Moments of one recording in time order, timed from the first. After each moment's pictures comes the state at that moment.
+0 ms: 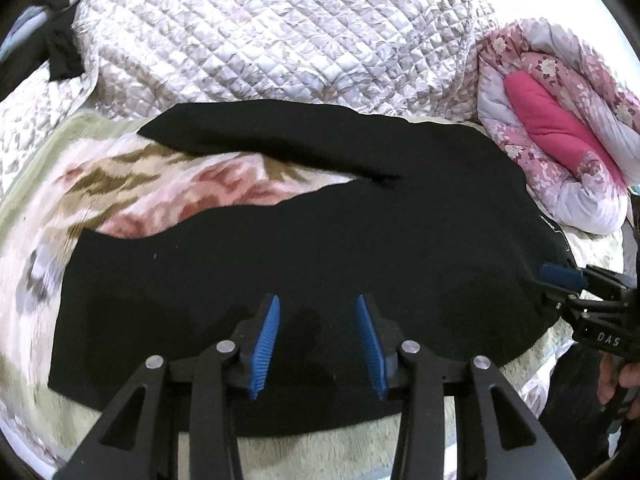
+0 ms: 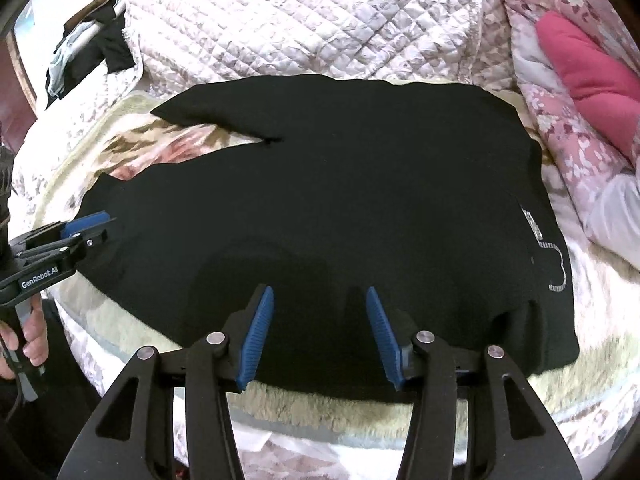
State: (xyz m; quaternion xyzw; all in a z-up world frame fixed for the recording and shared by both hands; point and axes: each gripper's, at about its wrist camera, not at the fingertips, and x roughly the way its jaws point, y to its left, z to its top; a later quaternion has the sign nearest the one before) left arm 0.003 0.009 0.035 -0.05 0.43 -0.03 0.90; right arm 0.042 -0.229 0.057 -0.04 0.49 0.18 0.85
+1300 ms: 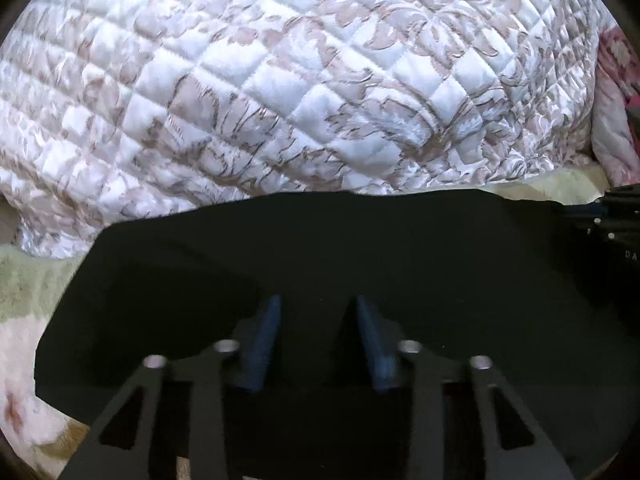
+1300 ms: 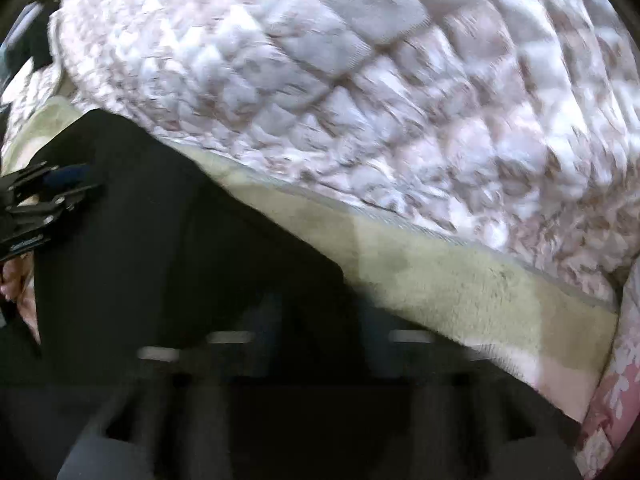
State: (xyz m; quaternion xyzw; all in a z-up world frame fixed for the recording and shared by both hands) left arm 0.288 0.053 -0.008 0.03 0.44 0.00 0.90; right arm 0.355 -0.188 -0.002 -0.18 0.50 0.23 0.81
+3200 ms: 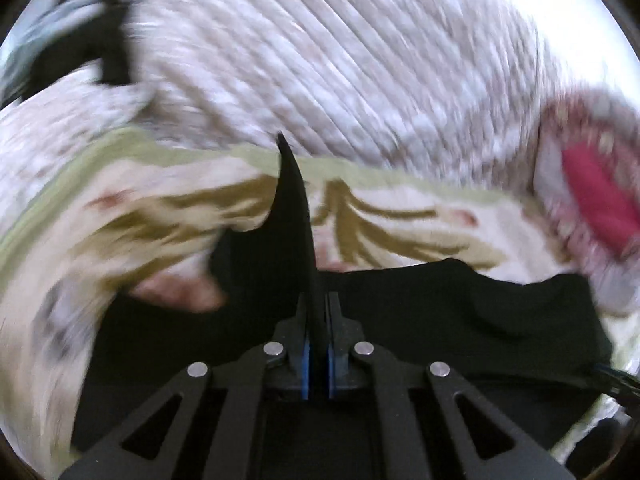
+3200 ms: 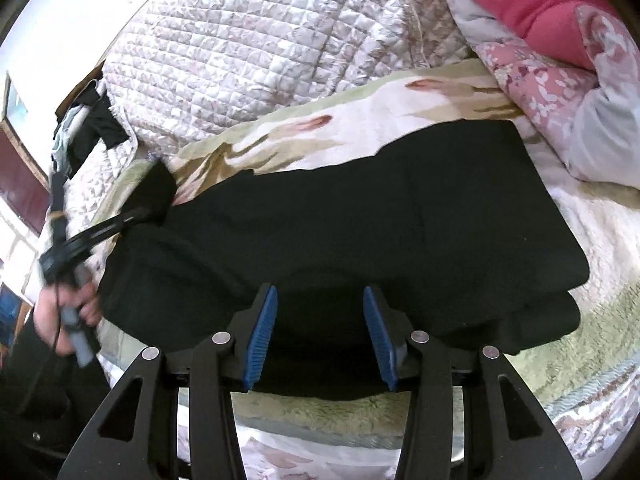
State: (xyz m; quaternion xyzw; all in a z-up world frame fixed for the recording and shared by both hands) left arm 0.012 0.058 0.053 -0.11 0.35 0.07 0.93; right arm 0.033 -0.290 0.058 0.10 0.46 0.19 0.86
